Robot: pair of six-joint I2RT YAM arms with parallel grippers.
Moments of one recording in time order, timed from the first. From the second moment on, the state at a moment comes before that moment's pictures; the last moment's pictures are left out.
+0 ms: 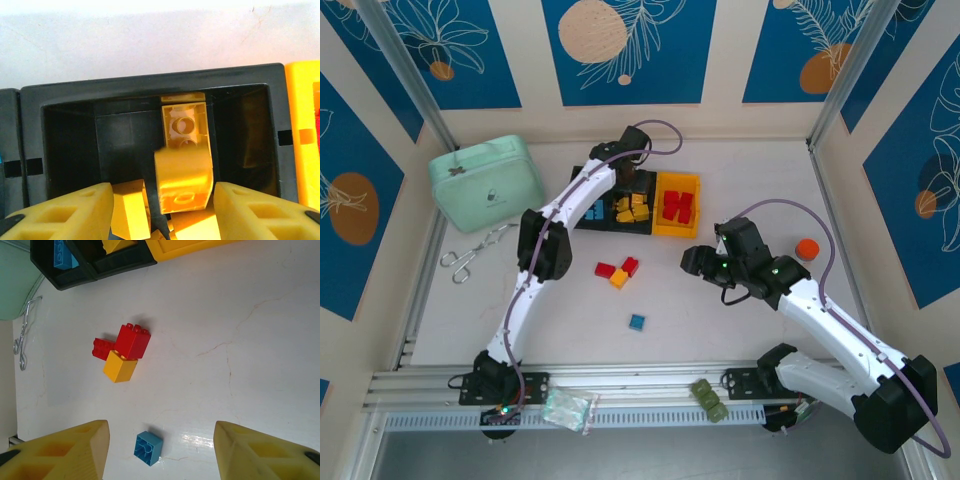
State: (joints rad) left arm -0.54 2.53 2.48 -1.02 -0.09 -0.32; right arm 0.54 0.97 0.77 -0.63 -0.18 0.82
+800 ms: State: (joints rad) left arm -0.59 1.81 1.64 -0.80 0.11 -0.26; right arm 0.54 1.02 0.77 -0.63 -0.22 0.75
